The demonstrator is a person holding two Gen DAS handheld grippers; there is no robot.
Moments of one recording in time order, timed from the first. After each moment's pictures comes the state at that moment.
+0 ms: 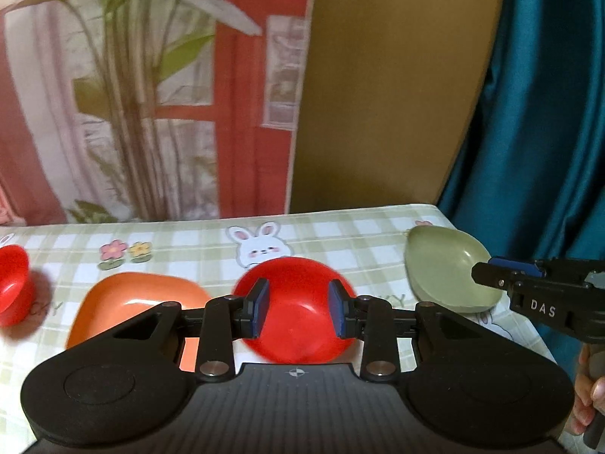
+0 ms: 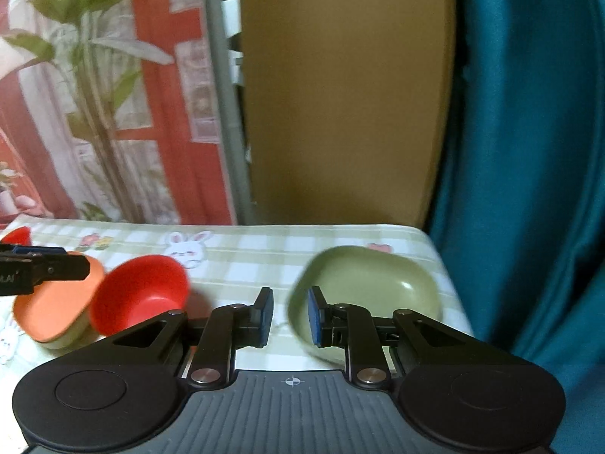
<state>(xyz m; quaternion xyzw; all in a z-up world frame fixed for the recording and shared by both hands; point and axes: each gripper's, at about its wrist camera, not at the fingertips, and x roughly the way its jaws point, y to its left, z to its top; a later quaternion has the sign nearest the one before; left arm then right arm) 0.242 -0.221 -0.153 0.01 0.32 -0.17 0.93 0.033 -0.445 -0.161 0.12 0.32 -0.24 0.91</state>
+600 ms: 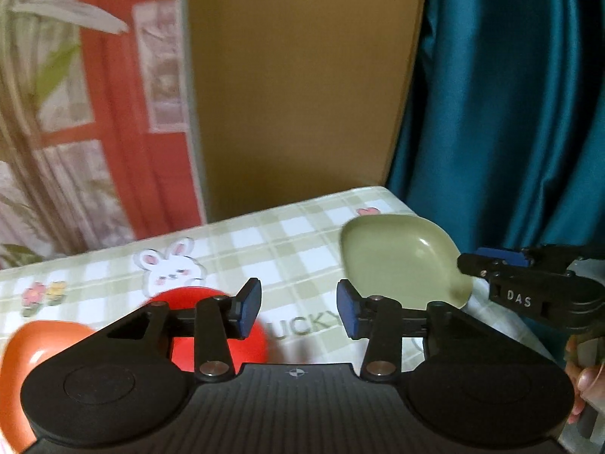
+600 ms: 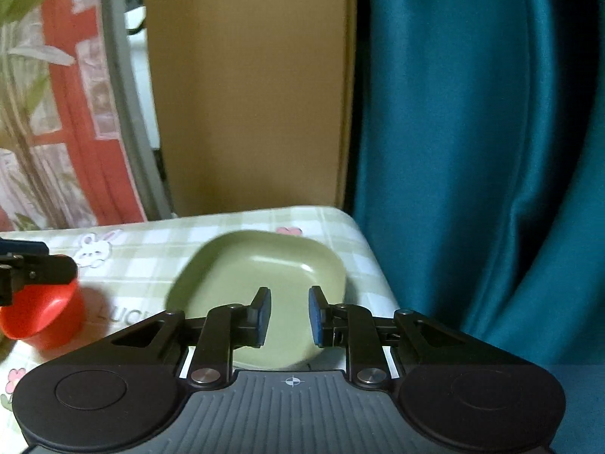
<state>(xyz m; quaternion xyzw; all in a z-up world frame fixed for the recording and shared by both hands) 0.273 -0.306 -0.175 0.06 0.32 -0.25 0.91 0.007 -0.508 -0.205 0.14 0.32 -0.32 0.88</state>
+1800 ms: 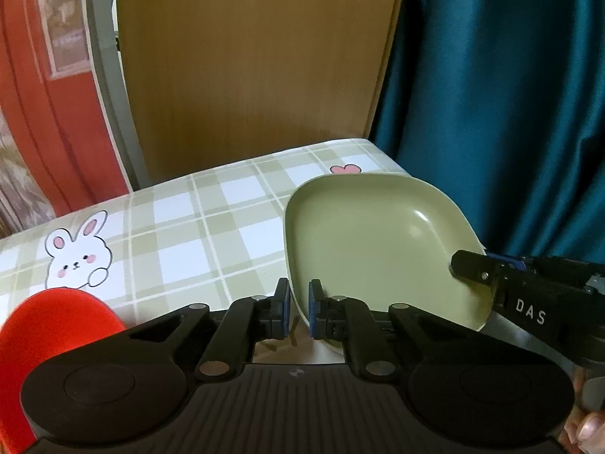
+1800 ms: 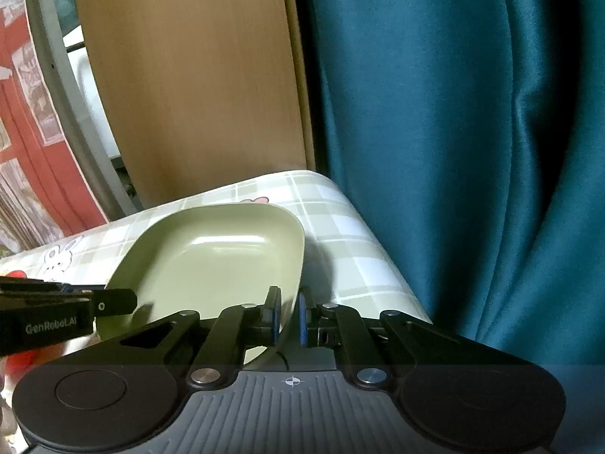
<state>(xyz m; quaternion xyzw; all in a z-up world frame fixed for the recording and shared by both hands) 0.316 -0.378 -0.238 0.06 0.36 -0.26 0.89 0.010 -0.537 -0.243 0.21 0.31 -0.34 0.86</state>
